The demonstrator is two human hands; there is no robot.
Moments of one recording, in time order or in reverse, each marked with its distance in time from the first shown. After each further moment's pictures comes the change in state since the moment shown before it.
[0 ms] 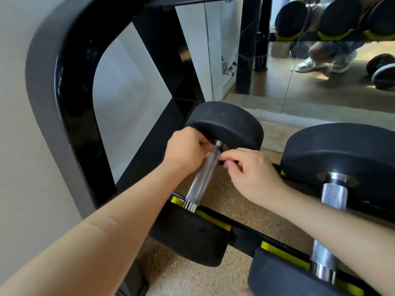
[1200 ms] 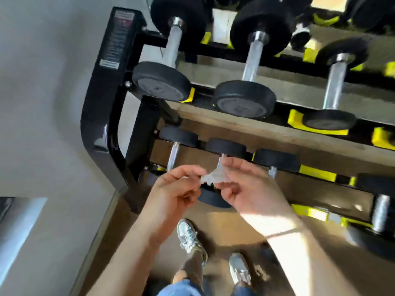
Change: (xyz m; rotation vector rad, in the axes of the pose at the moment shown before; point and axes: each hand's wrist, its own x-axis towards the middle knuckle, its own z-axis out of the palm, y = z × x) left_hand -0.168 0.222 -0.306 -1.483 -0.525 -0.499; right_hand -0.015 -0.308 -0.354 1.423 0.201 1.238
